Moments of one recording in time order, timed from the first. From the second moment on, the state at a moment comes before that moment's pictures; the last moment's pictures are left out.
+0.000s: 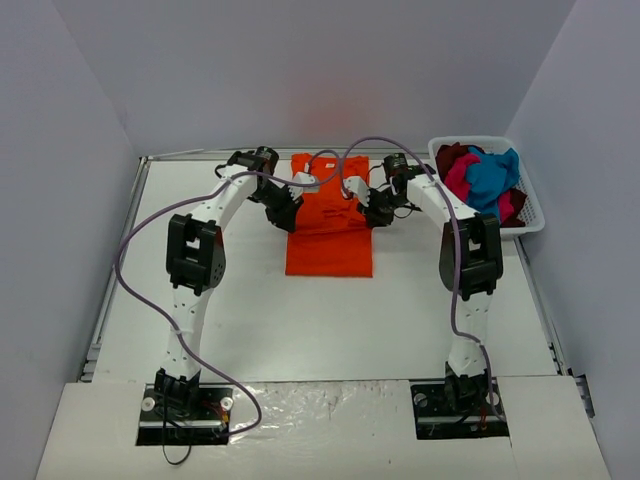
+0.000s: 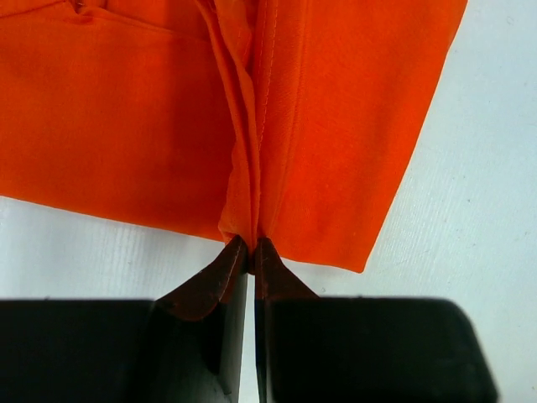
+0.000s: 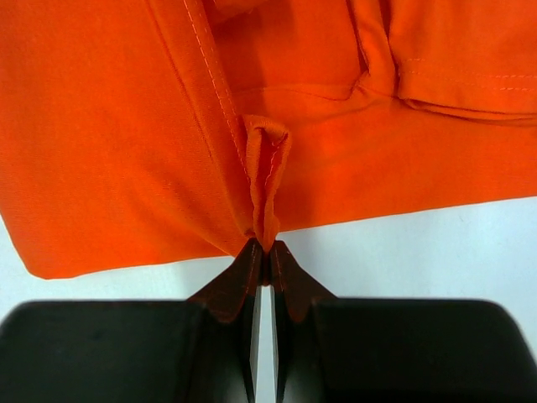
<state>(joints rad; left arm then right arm) -0.32 2.31 2.15 -1.16 0.70 0.80 0.25 2.14 1.74 -0.81 -0.51 -1.08</state>
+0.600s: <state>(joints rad) -0.32 2.35 2.17 -1.13 0.68 0.80 0.24 2.24 1.83 -0.82 -0.52 -1.07</state>
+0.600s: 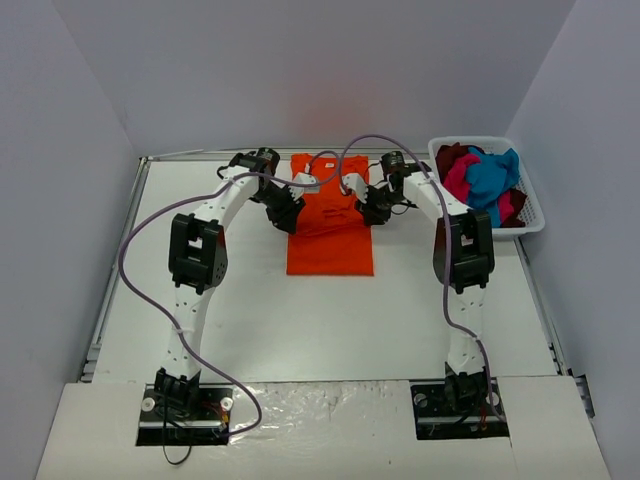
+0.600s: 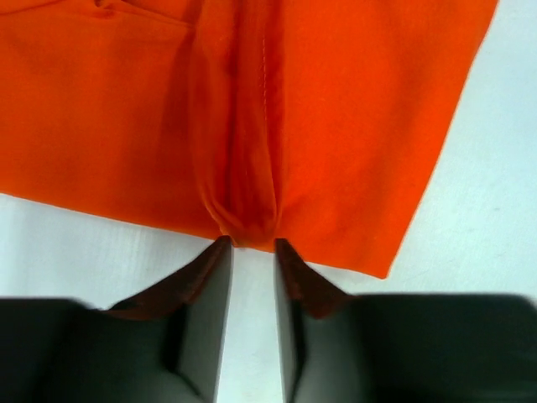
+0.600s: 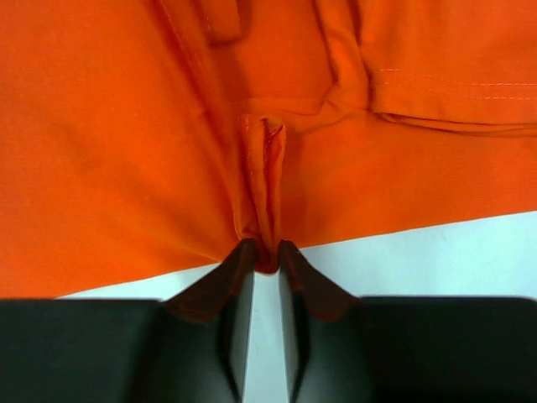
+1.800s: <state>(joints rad) -0.61 1.39 1.03 -0.57 0.23 0.72 0.25 1.40 1.10 -0.70 -0.58 -0.87</state>
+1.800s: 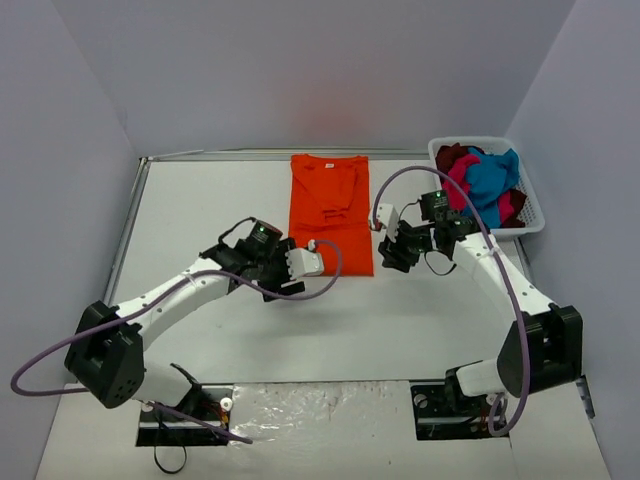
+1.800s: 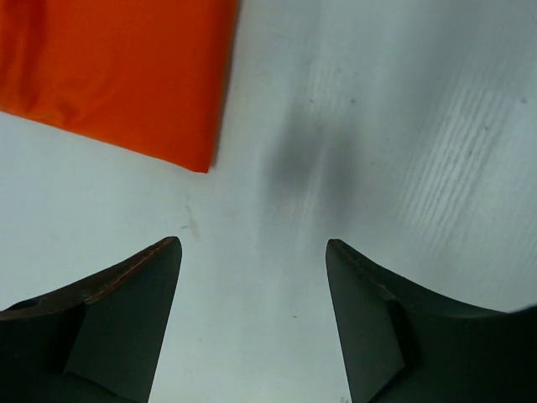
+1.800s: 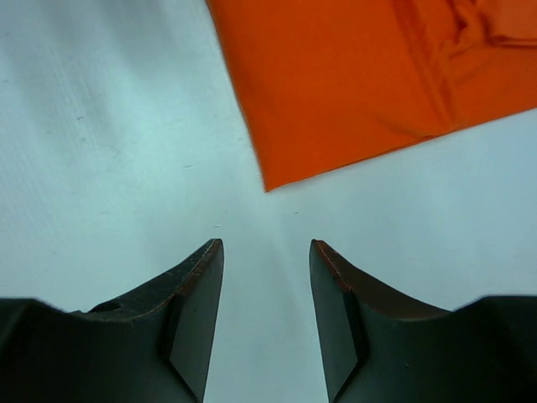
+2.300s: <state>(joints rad) -0.69 1.48 0.83 -0.17 0.01 0.72 0.26 1.33 0.86 -0.51 -0.57 -0.81</state>
